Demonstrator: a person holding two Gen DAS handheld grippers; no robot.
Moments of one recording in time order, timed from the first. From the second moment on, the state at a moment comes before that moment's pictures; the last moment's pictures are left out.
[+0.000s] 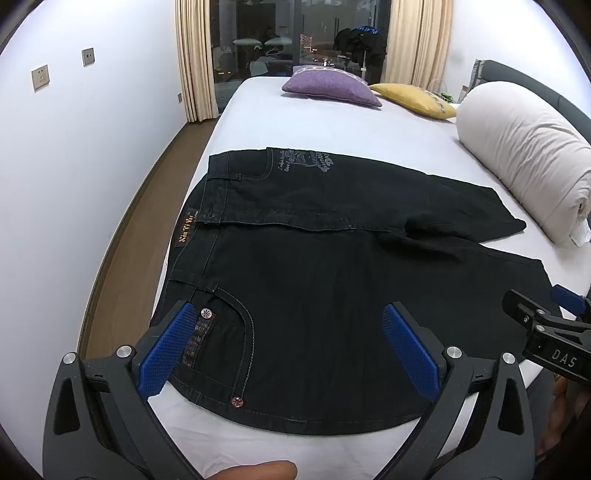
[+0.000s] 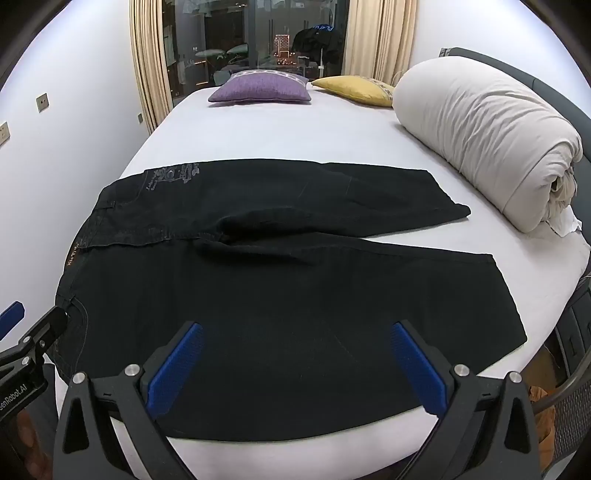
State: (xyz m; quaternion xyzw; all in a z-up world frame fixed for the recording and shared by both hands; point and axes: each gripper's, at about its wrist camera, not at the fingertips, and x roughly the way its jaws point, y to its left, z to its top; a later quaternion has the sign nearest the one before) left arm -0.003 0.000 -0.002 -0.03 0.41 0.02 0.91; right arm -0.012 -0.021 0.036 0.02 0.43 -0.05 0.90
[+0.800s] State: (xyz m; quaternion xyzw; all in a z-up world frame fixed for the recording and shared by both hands) left arm -0.003 0.000 -0.006 -0.03 0.41 0.02 0.91; right arm -0.012 -0.020 0.034 0.02 0.43 -0.05 0.90
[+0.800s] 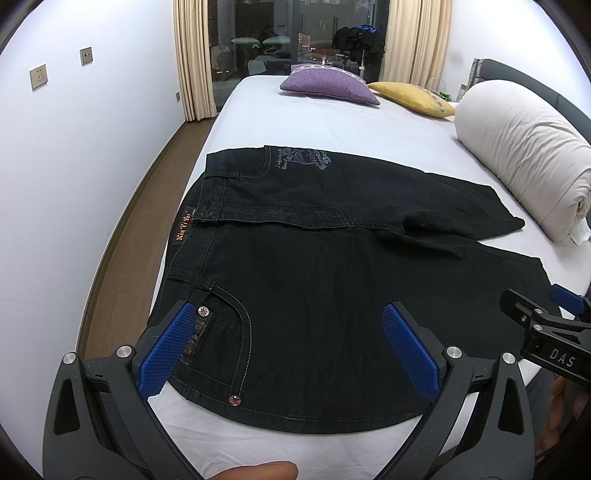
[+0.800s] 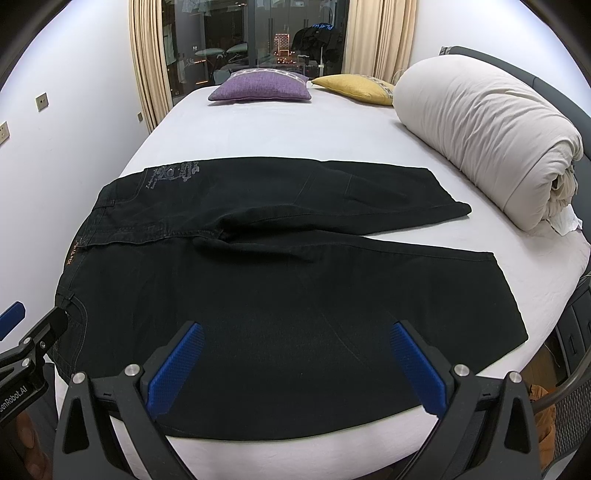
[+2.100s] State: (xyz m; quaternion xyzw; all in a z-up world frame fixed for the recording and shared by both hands) left arm -0.005 -0.005 -0.008 -0.03 0.41 0.02 0.91; right arm -0.013 -0.017 0.031 0.02 0.44 -0.05 0.90
